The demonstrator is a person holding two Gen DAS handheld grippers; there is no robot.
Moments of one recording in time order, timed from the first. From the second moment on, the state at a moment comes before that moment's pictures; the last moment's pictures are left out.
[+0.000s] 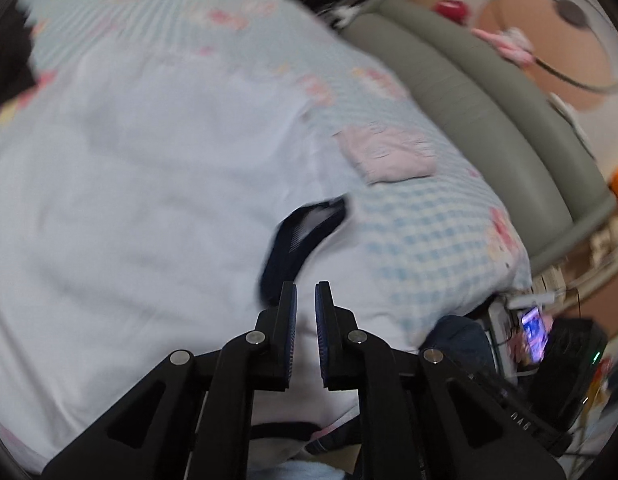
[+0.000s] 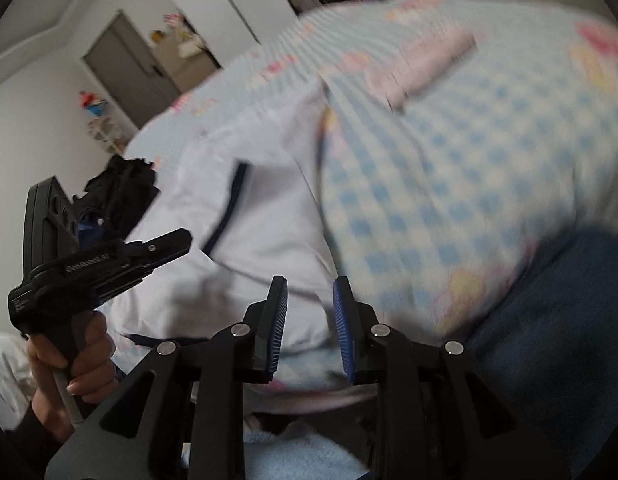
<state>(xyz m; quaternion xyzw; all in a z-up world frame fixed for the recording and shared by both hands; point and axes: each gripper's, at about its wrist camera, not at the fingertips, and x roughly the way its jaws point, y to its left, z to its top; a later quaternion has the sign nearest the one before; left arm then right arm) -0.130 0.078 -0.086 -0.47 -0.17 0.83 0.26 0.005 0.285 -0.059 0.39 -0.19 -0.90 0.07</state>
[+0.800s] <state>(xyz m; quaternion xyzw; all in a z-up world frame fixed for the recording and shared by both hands) -0.173 0.109 -0.112 -0.52 -0.11 0.81 0.27 -0.134 0.243 -0.057 0.45 -0.07 -0.88 0.11</state>
